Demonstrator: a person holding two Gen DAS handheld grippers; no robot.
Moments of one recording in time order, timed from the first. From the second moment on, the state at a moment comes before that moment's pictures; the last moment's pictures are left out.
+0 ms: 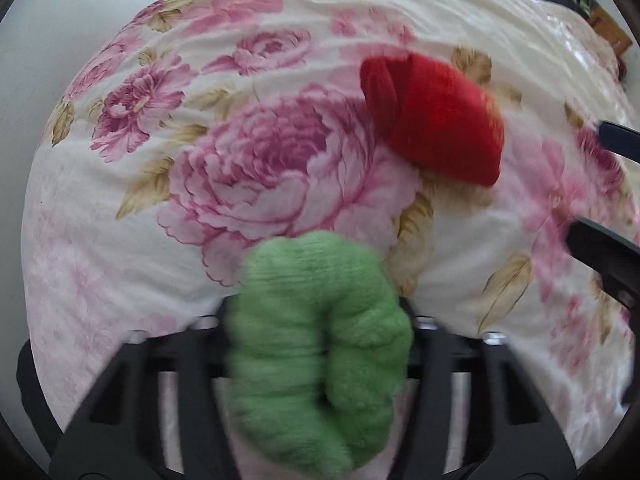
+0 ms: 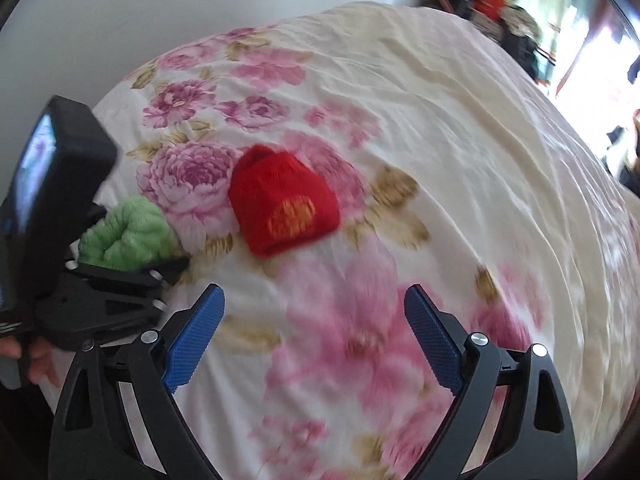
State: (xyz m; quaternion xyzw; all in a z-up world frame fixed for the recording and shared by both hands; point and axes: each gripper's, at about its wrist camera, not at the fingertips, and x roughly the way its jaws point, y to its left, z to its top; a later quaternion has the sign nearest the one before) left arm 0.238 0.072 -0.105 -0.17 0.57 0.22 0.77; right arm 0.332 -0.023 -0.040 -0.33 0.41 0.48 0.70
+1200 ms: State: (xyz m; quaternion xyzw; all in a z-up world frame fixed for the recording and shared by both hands) left arm 0.204 0.107 -0.082 -0.18 0.57 0.18 0.78; right arm 0.305 -0.022 -0.072 -0.30 0.46 0.44 0.71
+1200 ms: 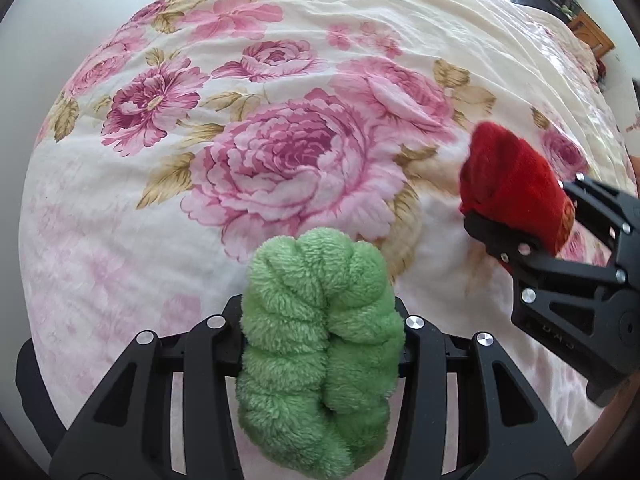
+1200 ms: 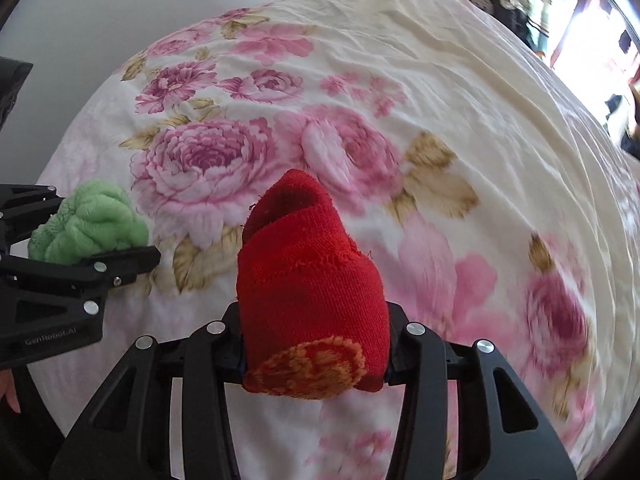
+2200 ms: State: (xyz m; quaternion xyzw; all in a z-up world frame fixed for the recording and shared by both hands) left arm 0.110 -0.040 -0.026 -0.04 0.56 0.07 0.82; right arm 0.133 -0.176 -0.016 -0.19 0.50 0.32 0.79
